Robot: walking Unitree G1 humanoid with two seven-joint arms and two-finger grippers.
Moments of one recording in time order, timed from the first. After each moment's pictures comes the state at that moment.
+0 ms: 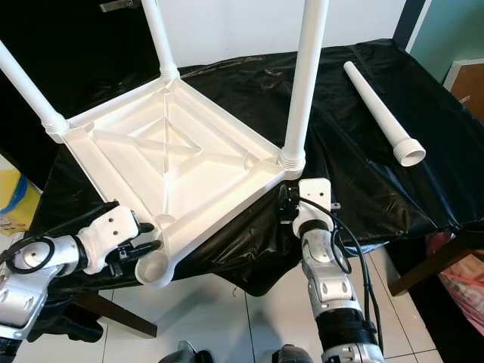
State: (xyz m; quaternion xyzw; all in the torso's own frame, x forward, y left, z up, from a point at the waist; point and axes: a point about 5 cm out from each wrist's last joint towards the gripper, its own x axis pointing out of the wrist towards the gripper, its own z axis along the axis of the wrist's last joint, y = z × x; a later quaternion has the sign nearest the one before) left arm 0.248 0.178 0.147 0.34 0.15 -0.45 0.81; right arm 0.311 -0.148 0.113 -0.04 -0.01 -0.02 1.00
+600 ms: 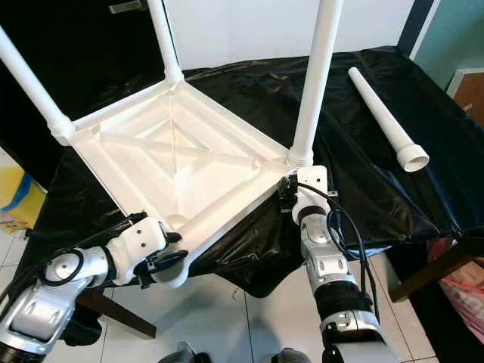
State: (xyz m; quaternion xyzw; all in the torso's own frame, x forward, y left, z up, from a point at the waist) left arm 0.235 0.138 0.136 0.30 0.13 -0.50 0.81; right arm 0.336 -0.151 0.110 -0.06 0.01 -0.02 1.00
